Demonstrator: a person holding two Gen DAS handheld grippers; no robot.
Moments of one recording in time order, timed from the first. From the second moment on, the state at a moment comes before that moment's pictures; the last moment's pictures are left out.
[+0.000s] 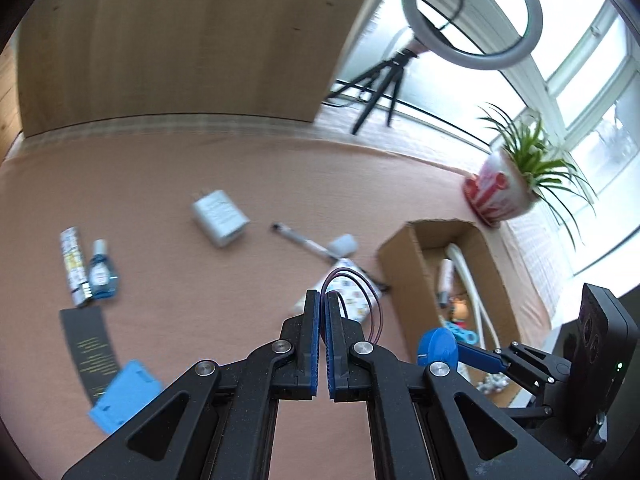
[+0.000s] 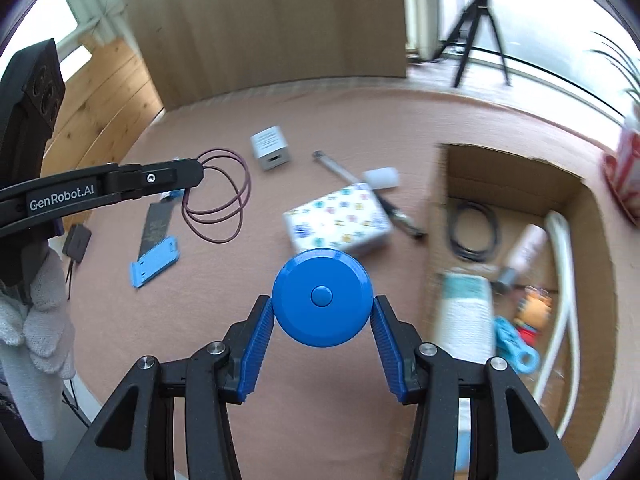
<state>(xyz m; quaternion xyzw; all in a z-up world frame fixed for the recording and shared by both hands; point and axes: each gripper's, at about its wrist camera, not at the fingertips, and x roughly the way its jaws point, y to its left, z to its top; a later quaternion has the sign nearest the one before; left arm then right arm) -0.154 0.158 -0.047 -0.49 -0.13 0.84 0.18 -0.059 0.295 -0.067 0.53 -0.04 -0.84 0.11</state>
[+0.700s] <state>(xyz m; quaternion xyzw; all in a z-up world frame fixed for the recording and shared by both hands) -0.175 0.276 -0.041 -0.49 -0.08 0.83 0.25 -0.016 0.397 -0.050 0.50 -0.12 -0.86 0.02</state>
